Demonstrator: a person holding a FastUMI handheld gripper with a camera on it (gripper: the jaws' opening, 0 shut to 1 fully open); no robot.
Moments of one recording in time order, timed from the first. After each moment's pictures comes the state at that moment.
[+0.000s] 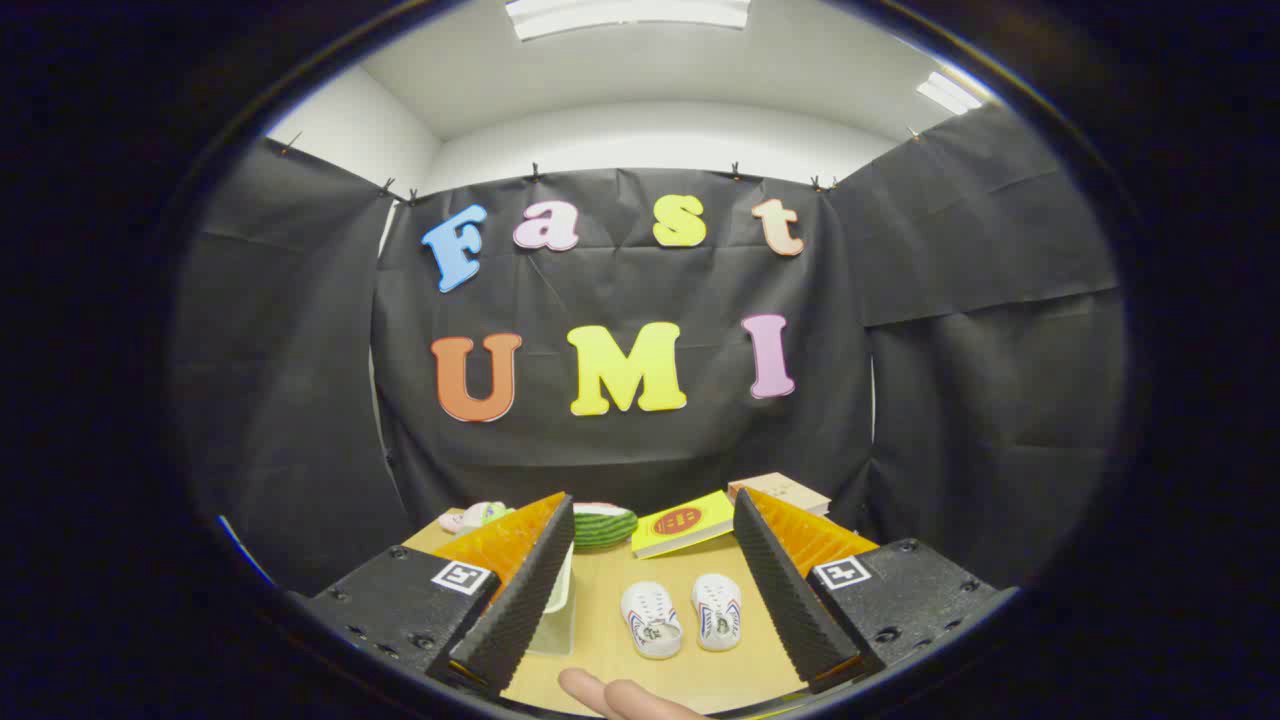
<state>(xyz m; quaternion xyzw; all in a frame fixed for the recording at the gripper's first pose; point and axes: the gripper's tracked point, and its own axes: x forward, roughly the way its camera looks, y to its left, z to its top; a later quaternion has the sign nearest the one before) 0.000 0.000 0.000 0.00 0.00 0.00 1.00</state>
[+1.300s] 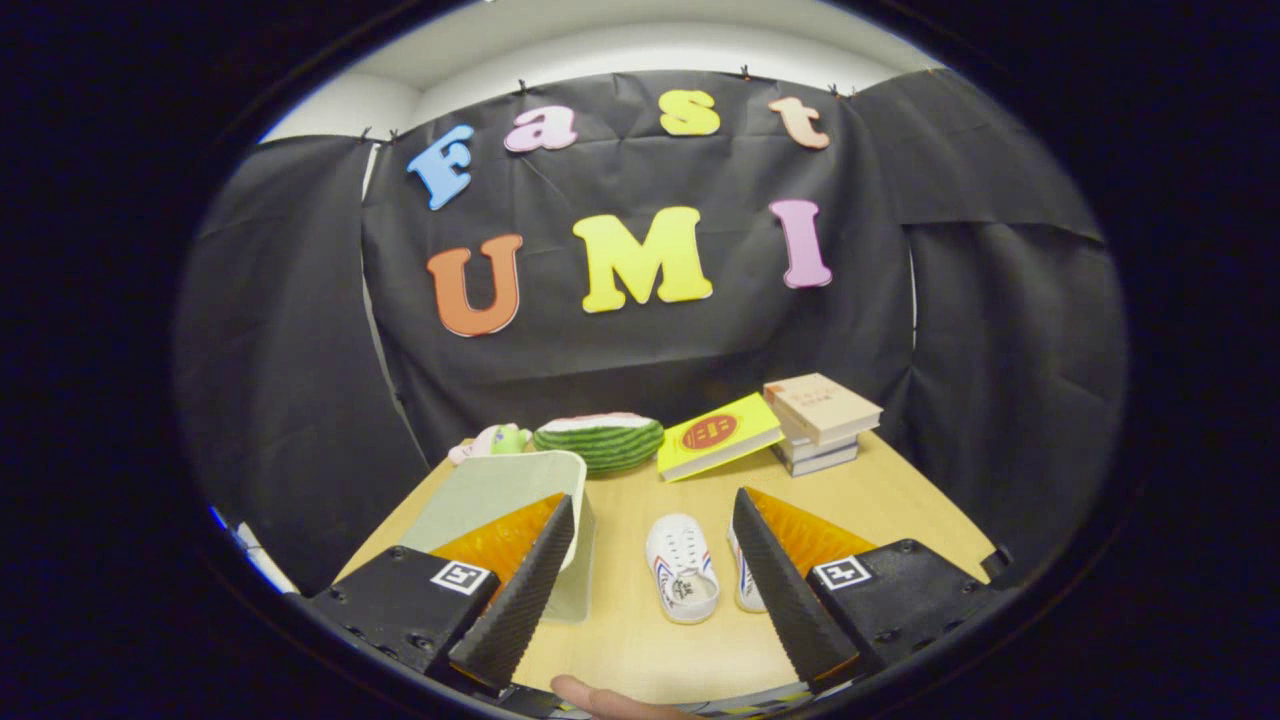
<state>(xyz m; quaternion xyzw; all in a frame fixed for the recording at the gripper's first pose) 0.093 0.019 -0.113 0.05 0.18 0.05 0.98</state>
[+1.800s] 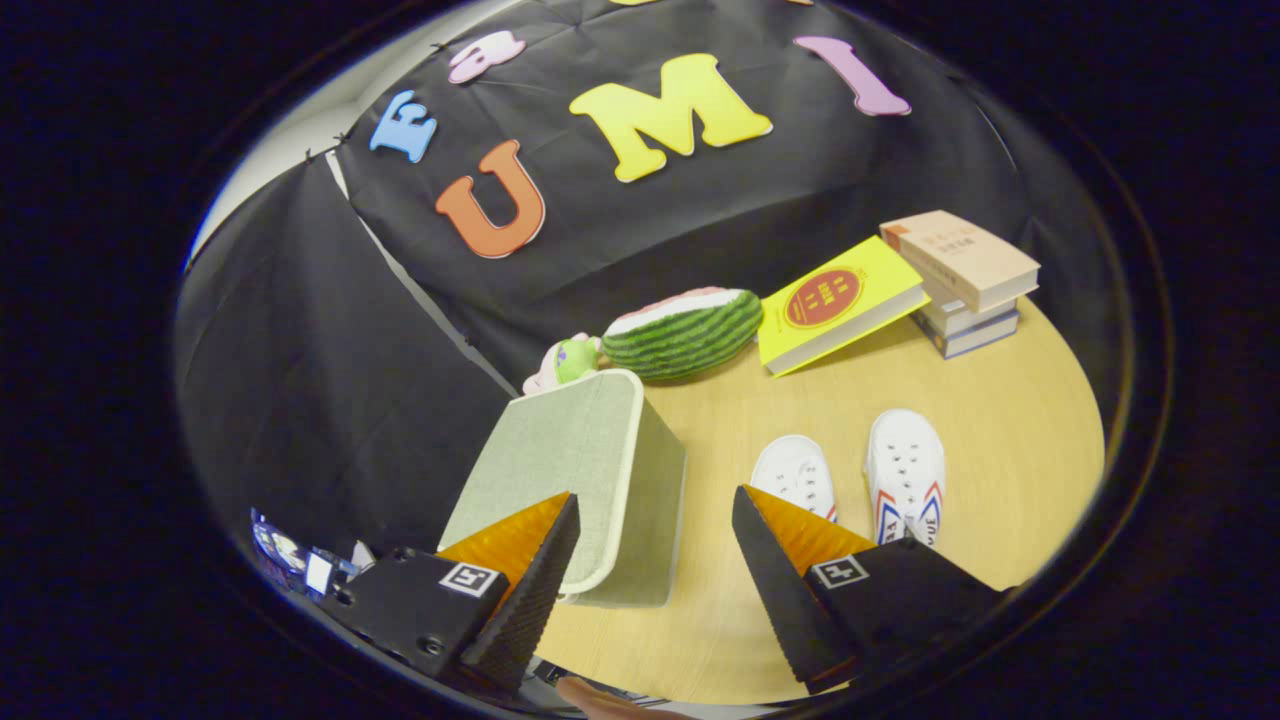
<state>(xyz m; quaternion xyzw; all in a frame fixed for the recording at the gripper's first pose) 0.199 0.054 -0.218 0.18 0.38 0.20 0.88</state>
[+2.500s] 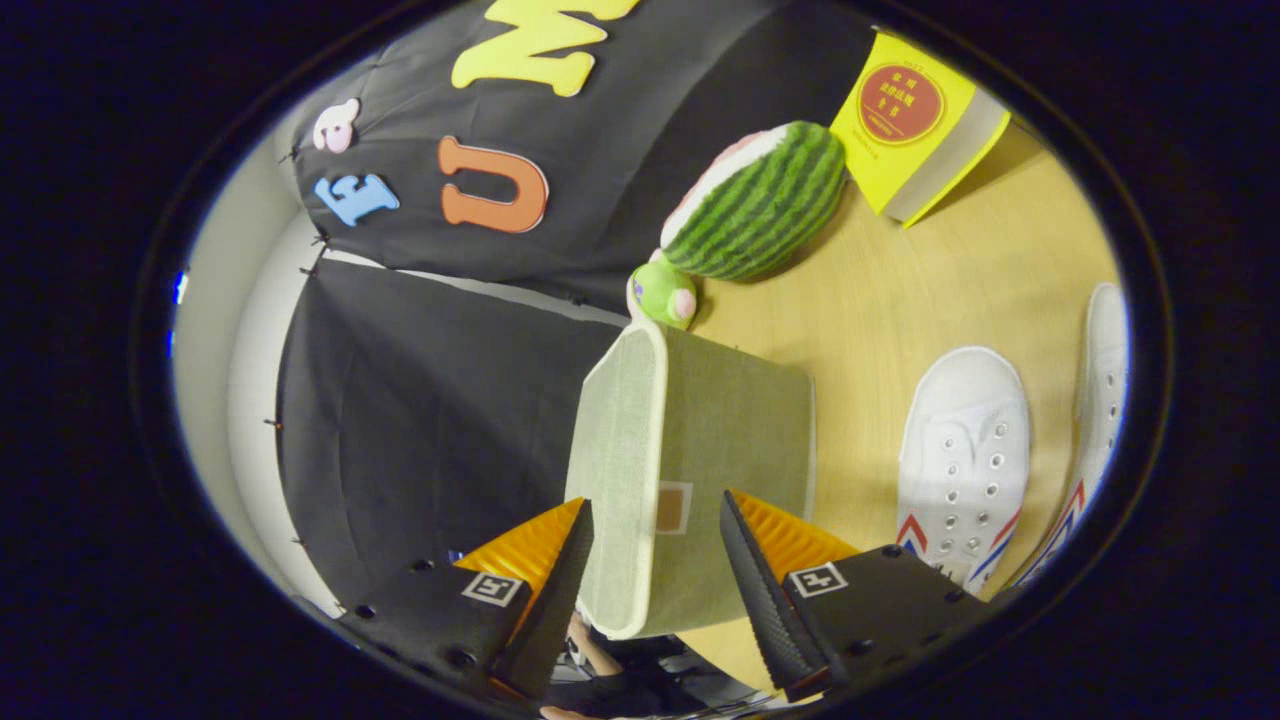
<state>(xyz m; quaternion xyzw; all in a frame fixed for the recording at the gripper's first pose) 0.254 0.113 -0.269 0.39 0.50 0.39 0.67</state>
